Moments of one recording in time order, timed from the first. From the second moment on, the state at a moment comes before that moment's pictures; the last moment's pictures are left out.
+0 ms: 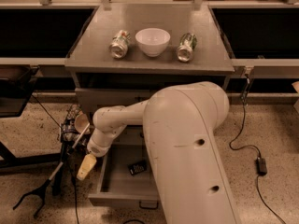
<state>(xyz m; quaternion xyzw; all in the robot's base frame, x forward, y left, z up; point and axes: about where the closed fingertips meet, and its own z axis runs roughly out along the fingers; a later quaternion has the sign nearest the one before) 0.549 0.241 0.473 -0.58 0.78 0.24 0.08</state>
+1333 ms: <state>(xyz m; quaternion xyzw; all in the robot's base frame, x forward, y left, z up) 0.553 0.218 0.427 -0.62 0.78 0.05 -0.03</state>
